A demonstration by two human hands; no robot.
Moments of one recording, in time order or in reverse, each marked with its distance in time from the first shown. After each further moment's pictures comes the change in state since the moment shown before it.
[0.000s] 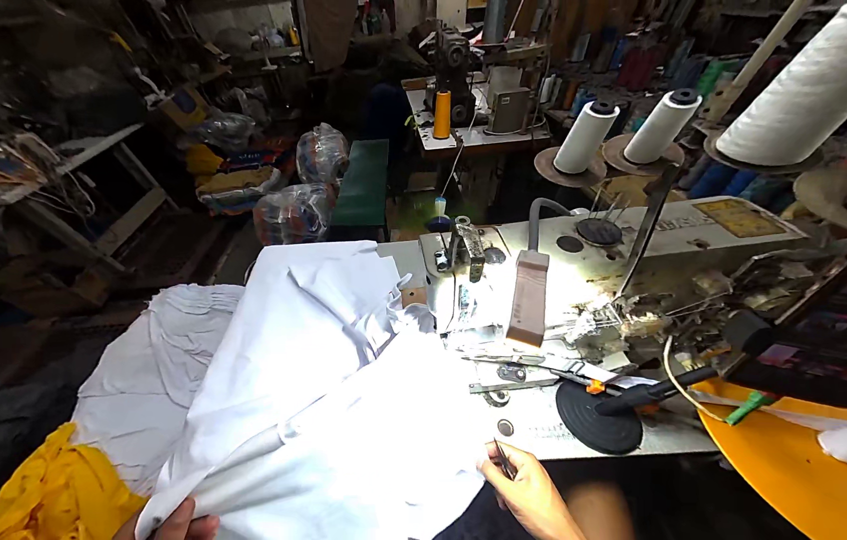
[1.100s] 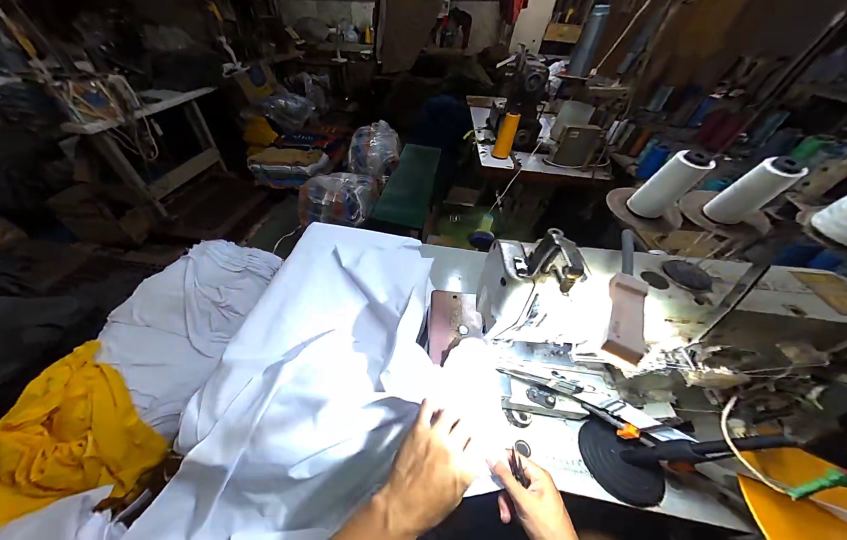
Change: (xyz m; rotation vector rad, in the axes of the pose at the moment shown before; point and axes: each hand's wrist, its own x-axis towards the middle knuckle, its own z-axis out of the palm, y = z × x) left_hand -0.023 -0.014 0.211 0.646 -0.506 0.804; right_hand 0.006 -0.007 0.004 0.066 0.004 0.018
